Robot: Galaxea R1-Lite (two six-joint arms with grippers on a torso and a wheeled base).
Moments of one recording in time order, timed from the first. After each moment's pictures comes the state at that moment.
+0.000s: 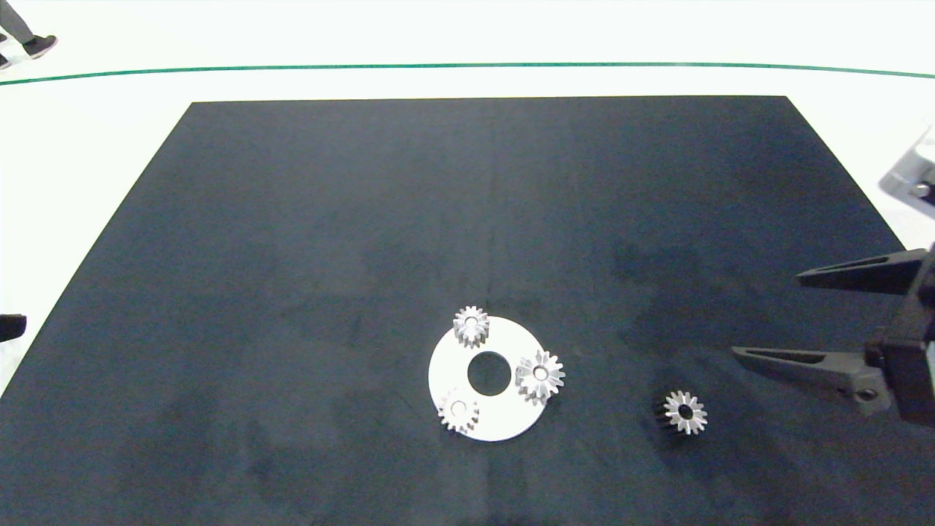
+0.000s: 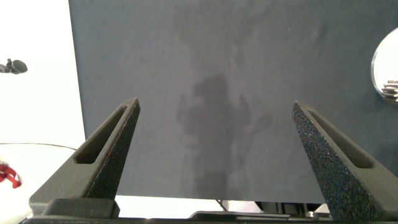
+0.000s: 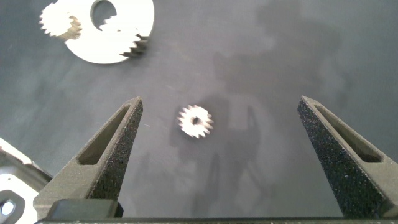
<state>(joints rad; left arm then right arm) -0.02 1.02 -1.39 0.94 0.08 0.04 0.57 1.23 -1.14 0.45 -0.10 -0.22</state>
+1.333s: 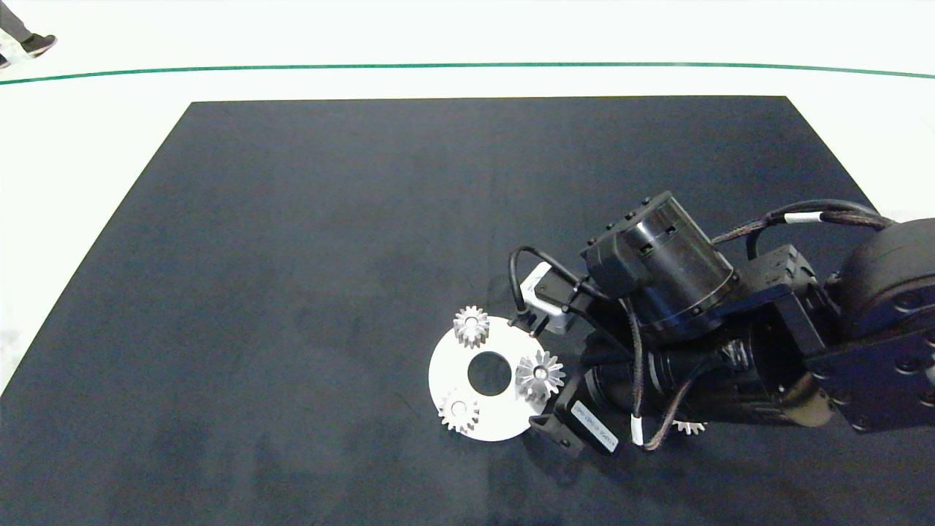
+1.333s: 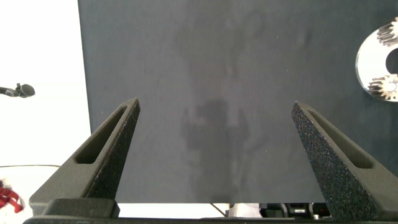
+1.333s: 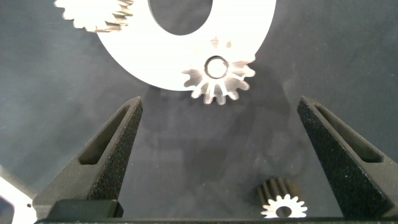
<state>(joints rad) -0.03 0.93 -1.38 0.93 0.07 0.08 0.85 1.75 -1.32 0.44 -0.27 -0.18</state>
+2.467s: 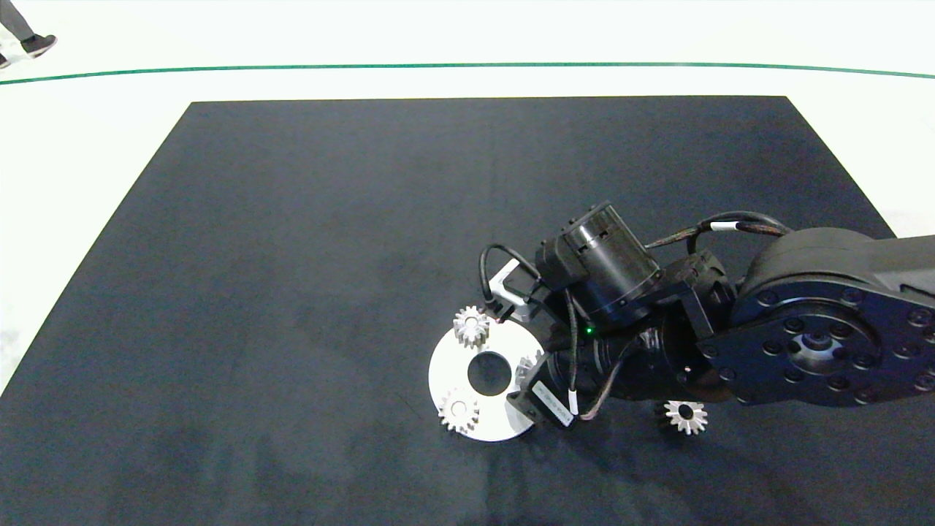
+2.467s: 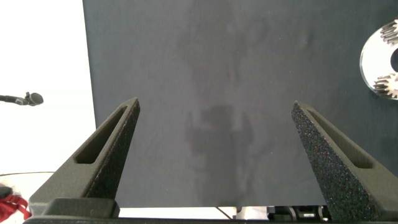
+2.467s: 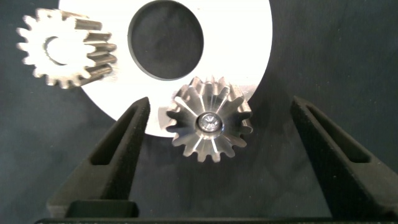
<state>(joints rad) -0.03 0.90 -1.36 0.90 0.07 0.11 0.83 1.86 -1.39 0.38 -0.29 -0.17</state>
